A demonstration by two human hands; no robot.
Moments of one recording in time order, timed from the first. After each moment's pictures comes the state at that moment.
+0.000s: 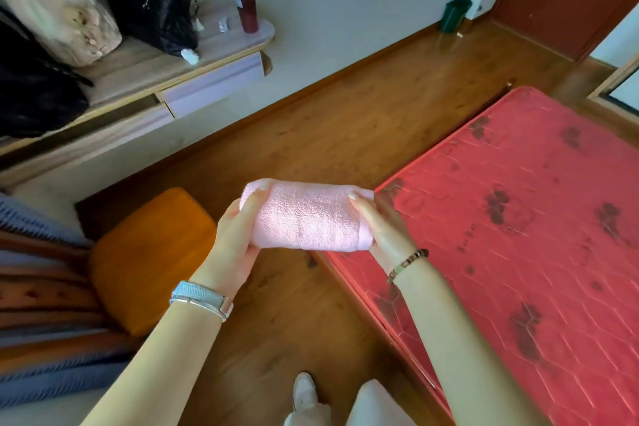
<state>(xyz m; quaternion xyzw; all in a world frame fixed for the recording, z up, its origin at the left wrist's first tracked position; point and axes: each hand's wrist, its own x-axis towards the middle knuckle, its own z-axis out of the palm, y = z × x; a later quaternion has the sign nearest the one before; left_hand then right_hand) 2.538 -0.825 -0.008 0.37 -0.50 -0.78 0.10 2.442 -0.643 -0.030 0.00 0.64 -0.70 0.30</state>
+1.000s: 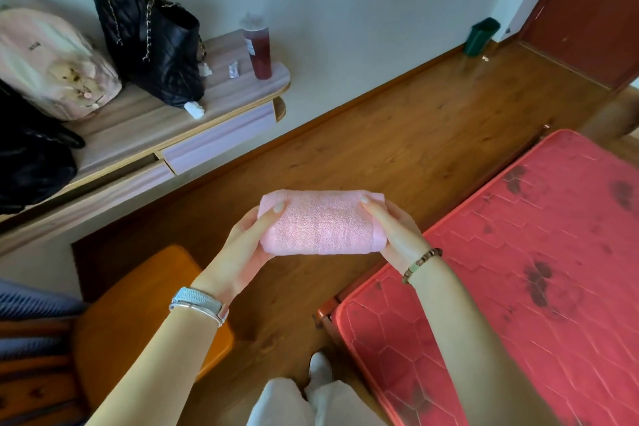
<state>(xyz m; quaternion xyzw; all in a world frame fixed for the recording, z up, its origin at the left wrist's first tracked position) 2.347 -0.967 -0.031 0.29 -0.53 -0.80 0.02 2.222 -0.761 -0.017 0.02 0.59 -0.72 0.37</state>
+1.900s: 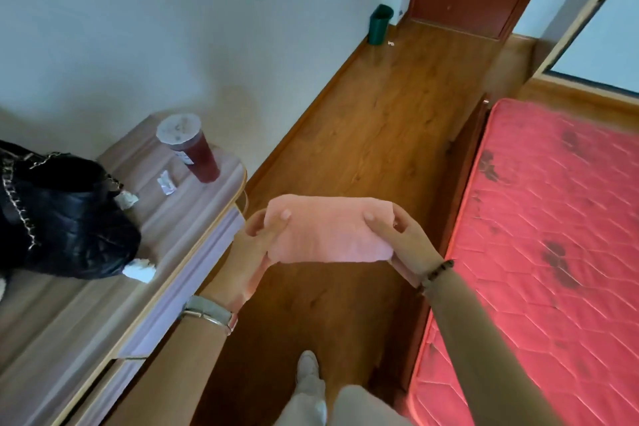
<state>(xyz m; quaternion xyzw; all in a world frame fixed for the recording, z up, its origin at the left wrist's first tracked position) 2.061 -1.163 -0.036 0.16 -0.65 -0.73 -0.10 2.038 -0.915 -0.031 0.05 0.66 -0.73 0.18</state>
